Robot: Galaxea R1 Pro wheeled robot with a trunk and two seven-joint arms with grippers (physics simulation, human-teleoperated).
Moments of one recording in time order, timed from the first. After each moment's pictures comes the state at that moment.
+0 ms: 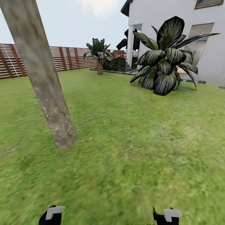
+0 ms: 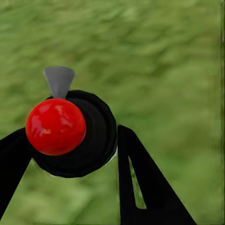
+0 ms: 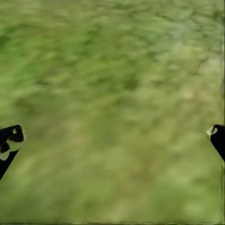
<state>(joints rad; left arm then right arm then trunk) -0.38 0.15 -0.52 -0.15 0.57 -0.52 0.12 -0.37 -0.04 -0.18 -0.10 0.23 -0.69 -0.16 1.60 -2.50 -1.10</state>
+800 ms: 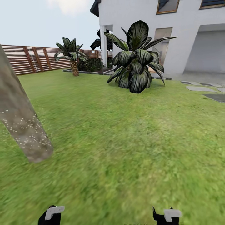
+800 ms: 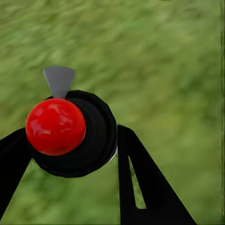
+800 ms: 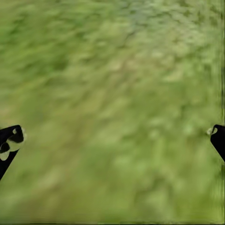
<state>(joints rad) -0.38 0.15 -0.52 -0.15 0.57 -0.52 0.12 -0.37 -0.04 -0.18 -0.10 0.23 -0.69 -0.16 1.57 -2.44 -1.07</state>
